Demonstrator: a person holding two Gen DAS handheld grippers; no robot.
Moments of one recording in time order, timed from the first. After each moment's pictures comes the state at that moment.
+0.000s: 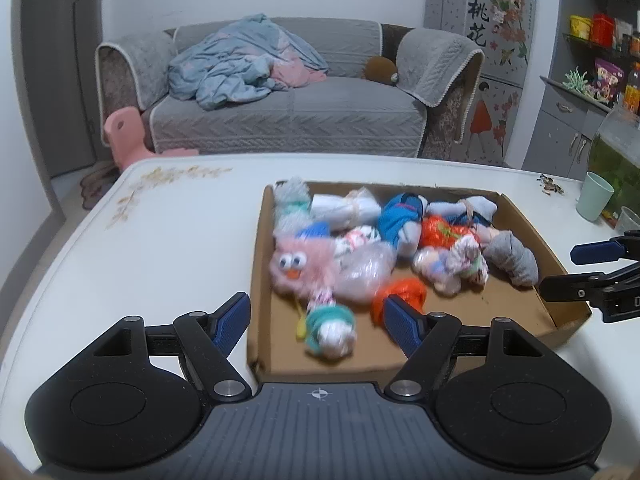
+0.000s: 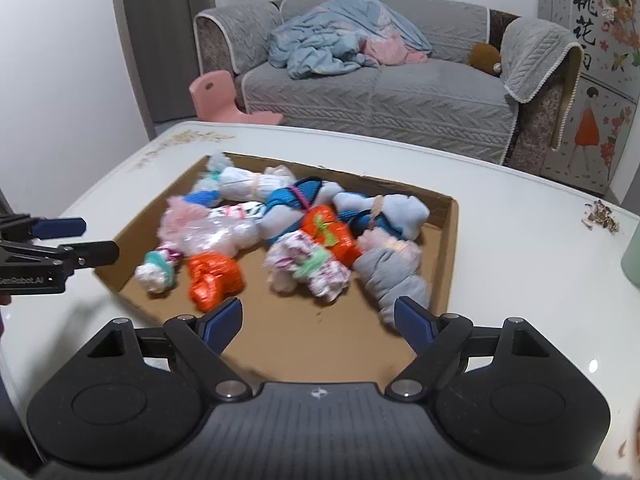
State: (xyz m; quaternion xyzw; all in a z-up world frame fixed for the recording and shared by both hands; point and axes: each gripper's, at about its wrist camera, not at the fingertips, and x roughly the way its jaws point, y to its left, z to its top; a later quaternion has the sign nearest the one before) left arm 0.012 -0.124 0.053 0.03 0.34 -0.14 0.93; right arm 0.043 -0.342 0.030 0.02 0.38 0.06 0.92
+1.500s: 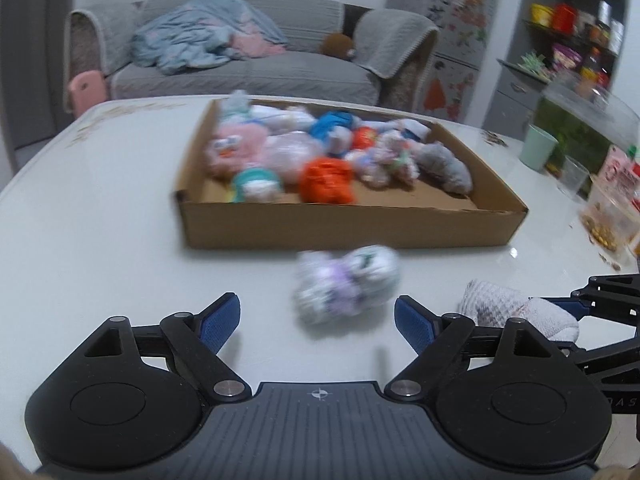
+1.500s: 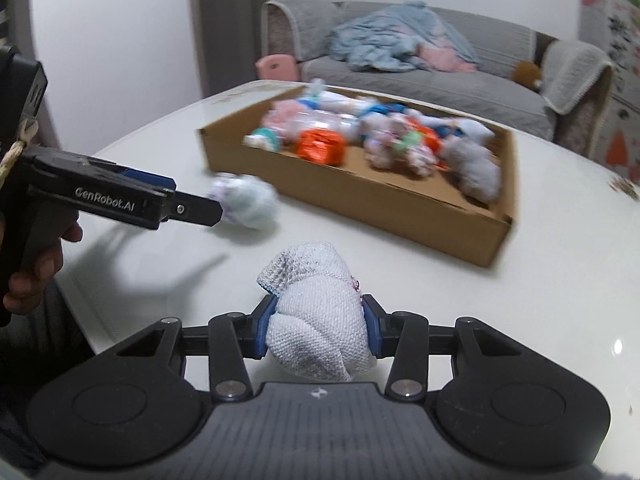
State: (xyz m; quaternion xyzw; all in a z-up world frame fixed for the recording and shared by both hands) left arm -0.061 -0.138 -0.005 0.01 0.36 -0.21 0.91; right arm -0.075 -0.298 -0.028 -0.02 0.36 0.11 0.93
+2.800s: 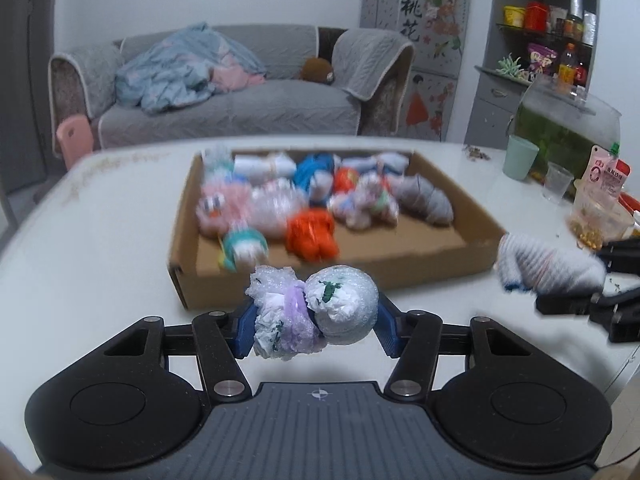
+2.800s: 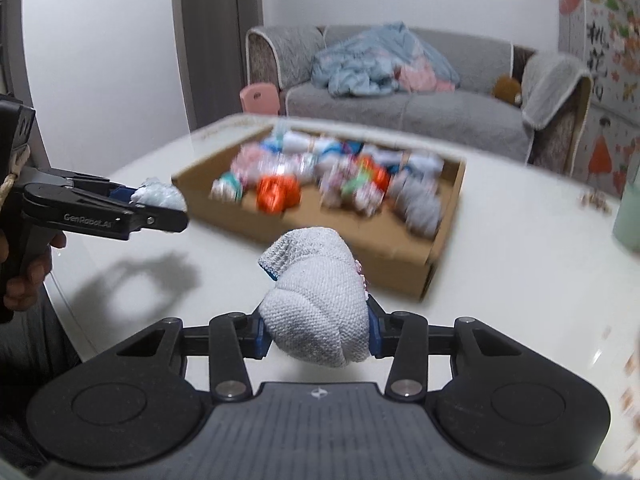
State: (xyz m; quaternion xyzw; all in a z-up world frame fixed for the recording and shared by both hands) left arm -0.057 -0.138 0.036 0.05 0.31 -0.22 0.92; right arm -0.080 -0.343 0.016 -0.02 0.32 0.11 0.94
